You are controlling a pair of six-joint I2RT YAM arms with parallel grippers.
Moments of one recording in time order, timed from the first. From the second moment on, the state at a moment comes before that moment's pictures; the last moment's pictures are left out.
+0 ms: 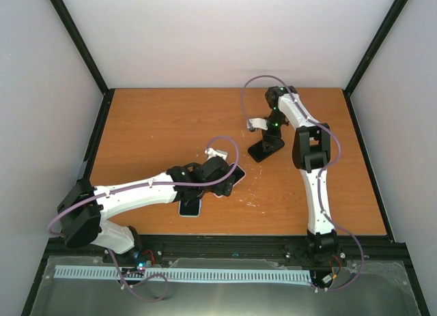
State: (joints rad) left arm -1.05 1.42 0.97 -0.49 -0.35 -0.58; right arm 0.22 2.49 2.26 -1.40 -0.26 -1.33
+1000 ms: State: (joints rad) left arm -1.04 1.41 0.93 -0.46 -0.43 -0.64; right arm 0.43 1.80 1.18 -0.79 -0.07 -0.58
